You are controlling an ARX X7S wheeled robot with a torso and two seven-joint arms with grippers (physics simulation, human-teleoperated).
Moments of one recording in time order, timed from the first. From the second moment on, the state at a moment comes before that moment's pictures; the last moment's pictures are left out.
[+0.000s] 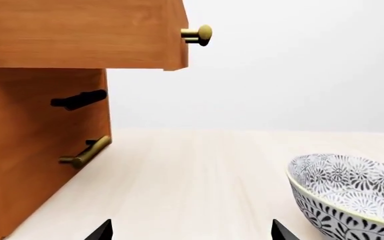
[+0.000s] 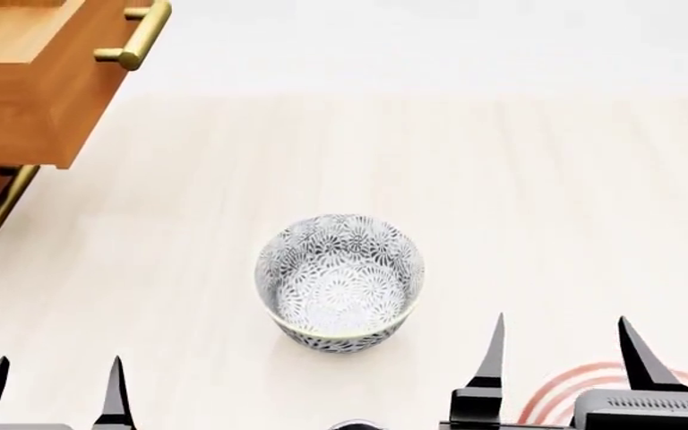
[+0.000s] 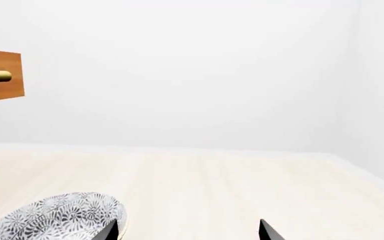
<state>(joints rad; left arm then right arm) -0.05 -0.20 0.16 0.10 -0.19 -0.01 -0.21 0.07 0.27 0.03 -0.47 0.24 0.39 0.12</state>
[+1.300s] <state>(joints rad) -0.05 -0.23 0.14 0.10 -0.23 0.00 -0.26 0.62 0.35 -0.12 -0.45 0.45 1.02 -0.03</state>
